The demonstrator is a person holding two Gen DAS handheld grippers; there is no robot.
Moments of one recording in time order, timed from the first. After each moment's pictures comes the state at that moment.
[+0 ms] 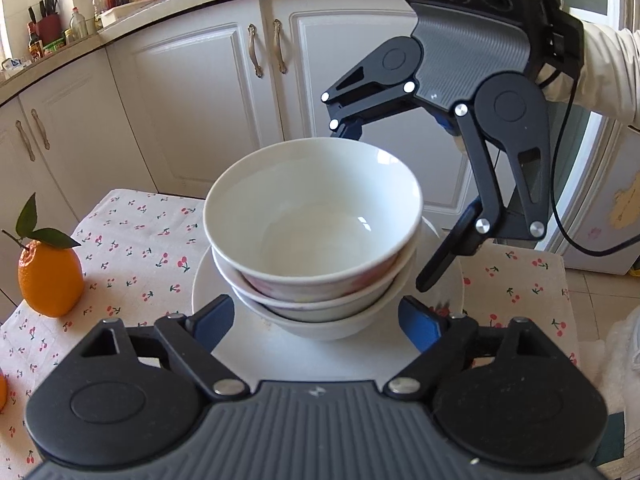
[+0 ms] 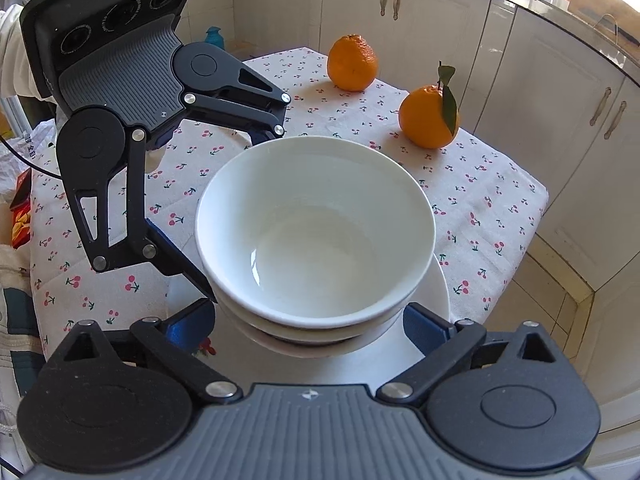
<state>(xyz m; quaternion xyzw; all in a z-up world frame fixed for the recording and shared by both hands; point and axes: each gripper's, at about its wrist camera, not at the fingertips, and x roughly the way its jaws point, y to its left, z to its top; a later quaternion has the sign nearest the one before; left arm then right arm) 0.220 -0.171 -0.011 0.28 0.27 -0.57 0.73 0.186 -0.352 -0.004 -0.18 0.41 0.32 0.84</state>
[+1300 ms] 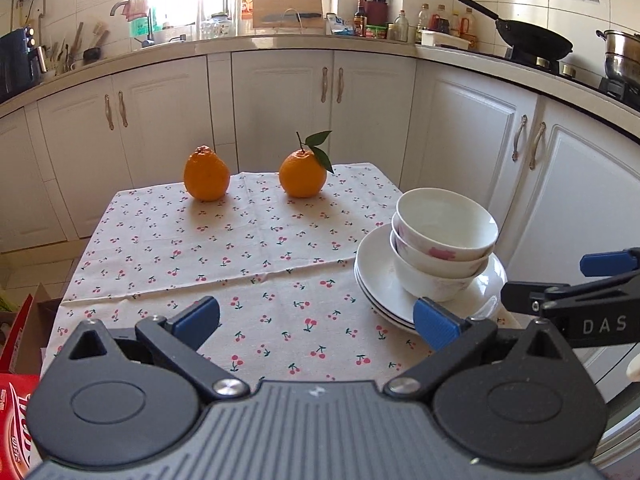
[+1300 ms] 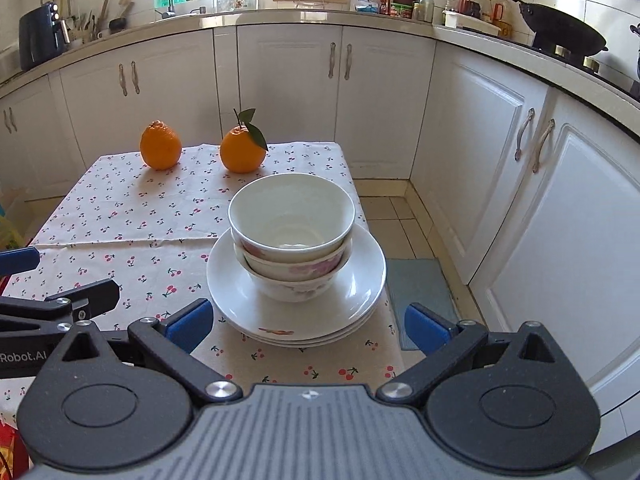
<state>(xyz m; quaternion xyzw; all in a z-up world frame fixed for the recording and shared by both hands) 0.097 -0.070 0.049 0.05 0.31 -0.17 0.93 0.057 -0.273 0.048 0.03 0.36 -0.09 0.93</state>
